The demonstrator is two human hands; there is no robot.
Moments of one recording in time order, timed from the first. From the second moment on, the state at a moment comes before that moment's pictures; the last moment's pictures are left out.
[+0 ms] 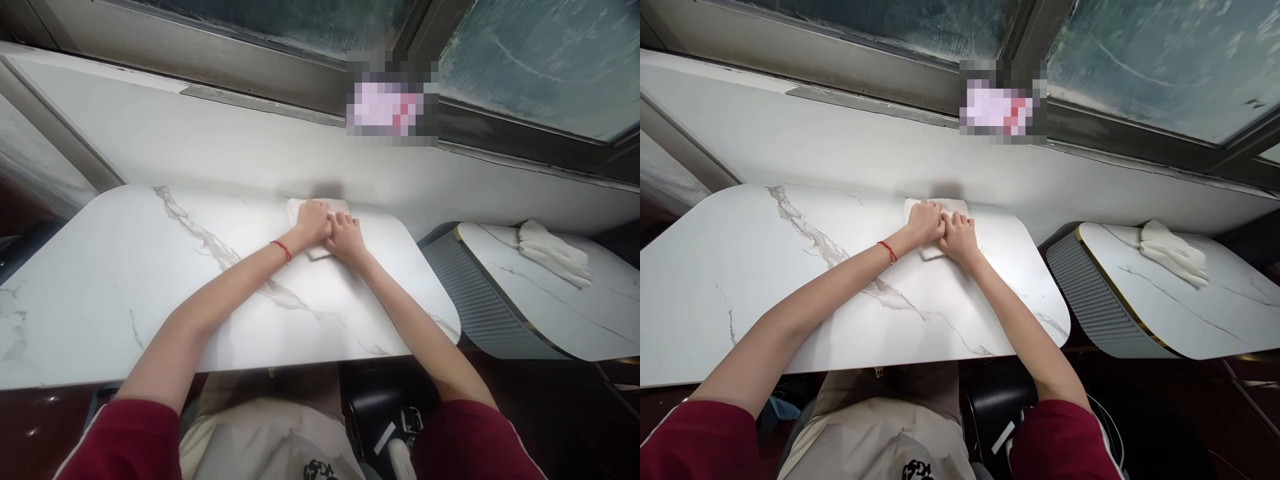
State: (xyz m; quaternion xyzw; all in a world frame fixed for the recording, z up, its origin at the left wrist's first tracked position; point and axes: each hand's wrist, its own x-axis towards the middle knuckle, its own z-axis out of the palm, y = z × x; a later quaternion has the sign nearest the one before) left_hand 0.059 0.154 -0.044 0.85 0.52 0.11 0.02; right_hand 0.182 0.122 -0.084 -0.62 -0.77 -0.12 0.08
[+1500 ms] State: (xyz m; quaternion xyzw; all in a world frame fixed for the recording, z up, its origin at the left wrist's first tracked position) left_hand 0.132 0.177 -0.088 0.90 0.41 0.11 0.03; right_hand 0.293 0.170 -0.123 -0.69 -0.70 -0.08 0.15
